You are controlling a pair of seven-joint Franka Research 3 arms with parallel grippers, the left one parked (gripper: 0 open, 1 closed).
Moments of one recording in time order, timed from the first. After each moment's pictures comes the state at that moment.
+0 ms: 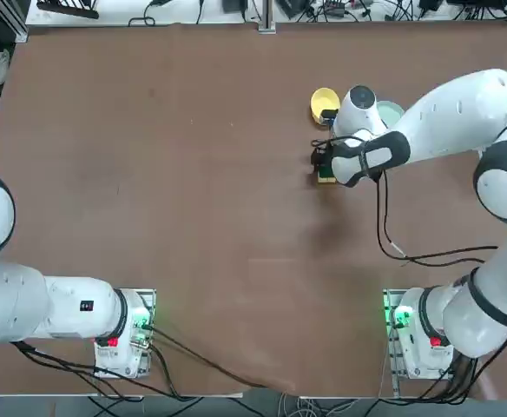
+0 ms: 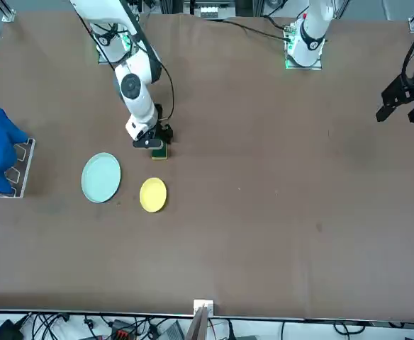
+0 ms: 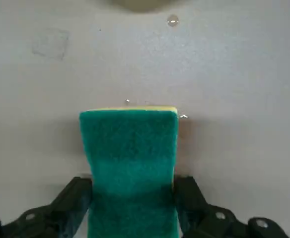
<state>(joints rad) 0.47 0.35 0.11 -2.37 0.02 2.76 0.55</state>
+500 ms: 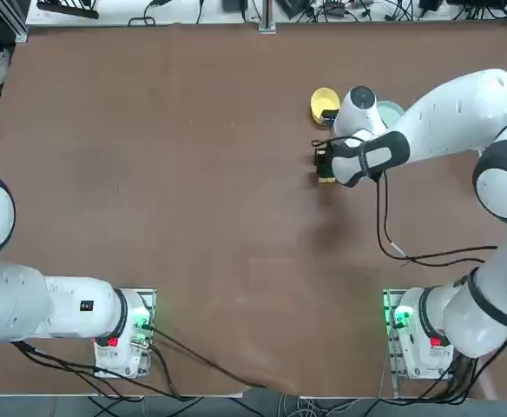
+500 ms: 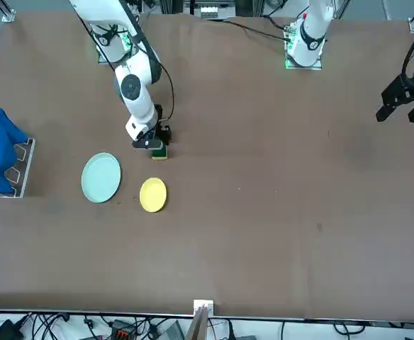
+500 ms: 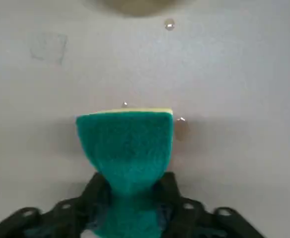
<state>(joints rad) 0.47 0.34 0.10 -2.37 0.02 2.76 0.55</state>
